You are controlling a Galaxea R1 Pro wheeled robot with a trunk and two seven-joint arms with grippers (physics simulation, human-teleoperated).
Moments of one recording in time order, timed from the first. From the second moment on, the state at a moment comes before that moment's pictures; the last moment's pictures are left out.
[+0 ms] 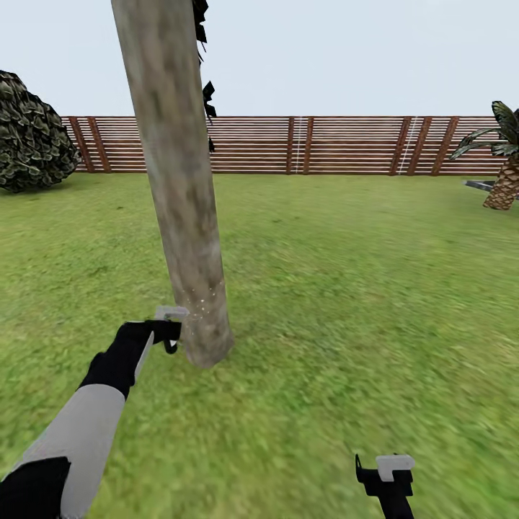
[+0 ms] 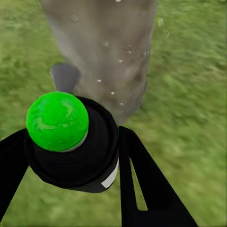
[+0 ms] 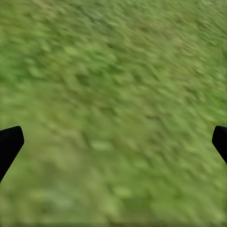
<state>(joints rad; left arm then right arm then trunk) -0.88 0.04 0.14 -0.77 -0.26 0.58 -0.22 -0.46 -0.07 0.08 -0.09 0.10 -0.59 -0.26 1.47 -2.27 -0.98</state>
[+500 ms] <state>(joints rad) -0.90 0.06 0.14 -0.77 -0.22 0.60 -0.23 -0.46 -0.07 0.08 -0.09 0.10 -0.59 -0.26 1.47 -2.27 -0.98</state>
